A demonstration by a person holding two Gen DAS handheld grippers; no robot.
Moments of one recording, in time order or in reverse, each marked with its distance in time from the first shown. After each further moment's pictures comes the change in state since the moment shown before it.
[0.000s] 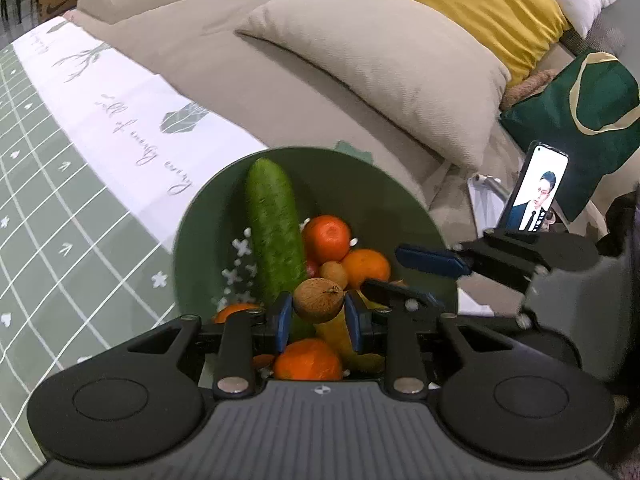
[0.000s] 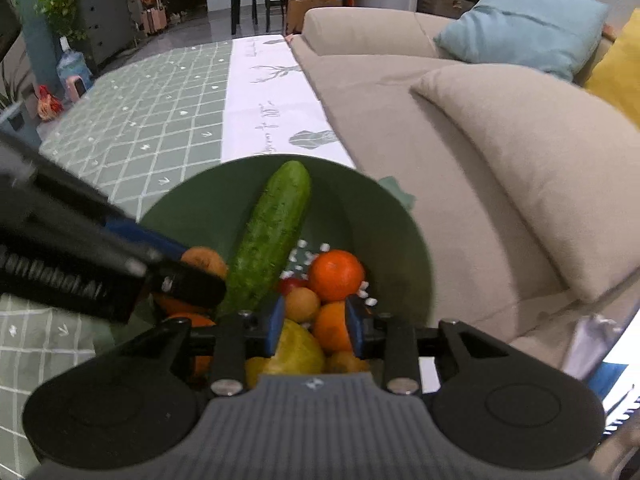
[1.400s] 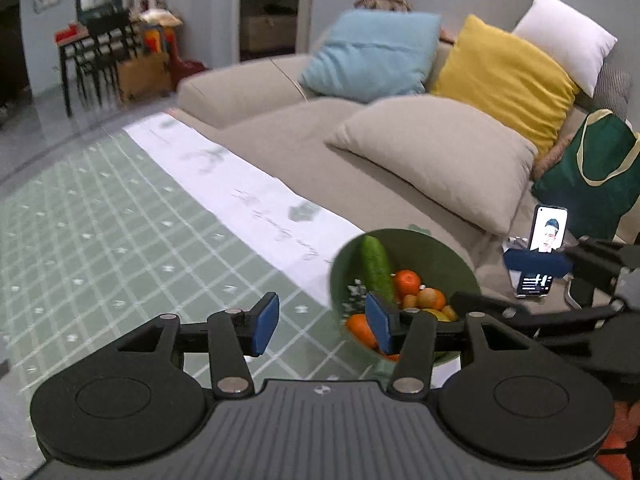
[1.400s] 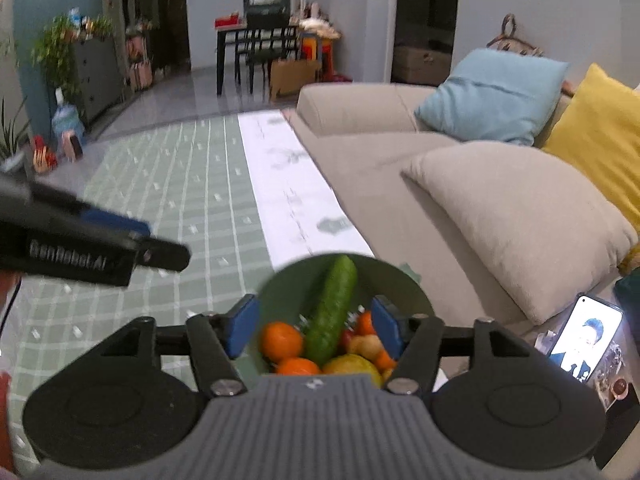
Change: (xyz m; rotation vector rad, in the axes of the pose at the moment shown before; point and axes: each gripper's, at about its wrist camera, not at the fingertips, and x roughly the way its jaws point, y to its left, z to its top) left arm -0.165 0.014 -0.063 0.018 -0.315 0.259; right arm -0.130 0.082 0.026 0.091 -0.207 -0.048
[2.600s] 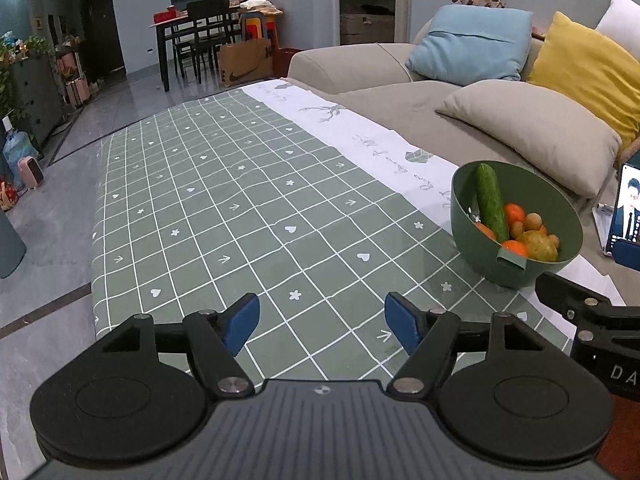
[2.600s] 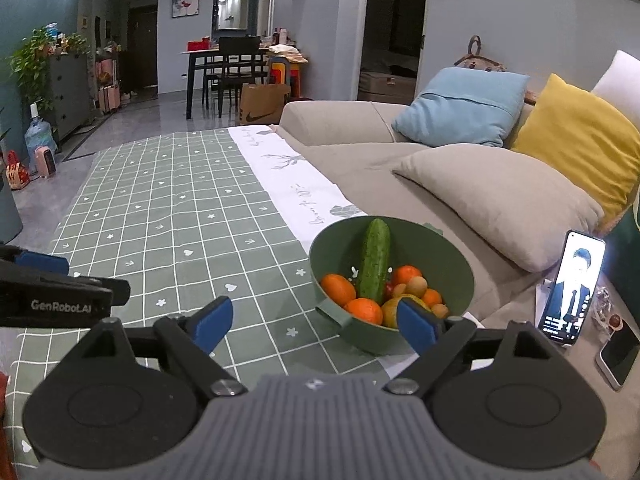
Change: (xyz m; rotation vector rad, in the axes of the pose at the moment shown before) left arm -0.030 0.047 -0.116 -0.111 0.005 0.254; right arm -0.020 0.089 -0.088 0.018 -0.063 -0.122
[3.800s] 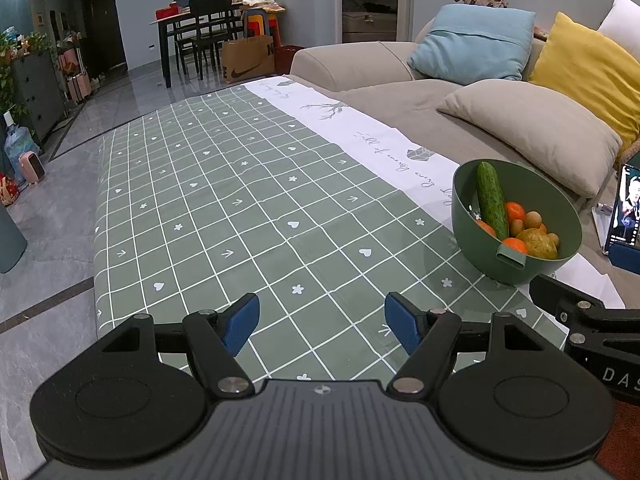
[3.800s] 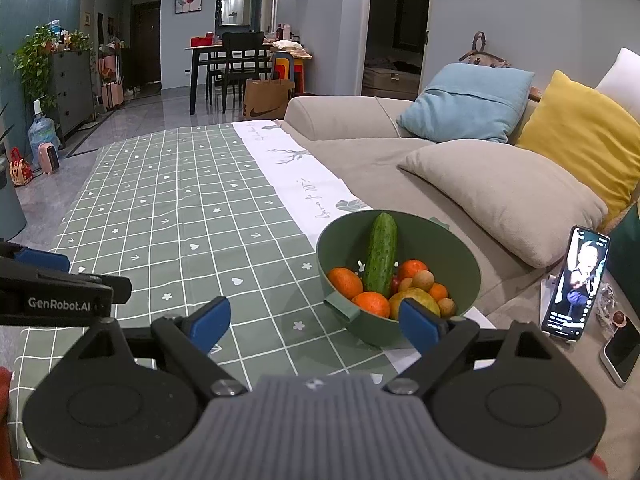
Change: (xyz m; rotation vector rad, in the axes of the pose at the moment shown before) left arm -0.001 0.000 0.002 -0.008 0.007 0.002; right arm 0.000 0.003 -0.001 -0.002 0.006 0.007
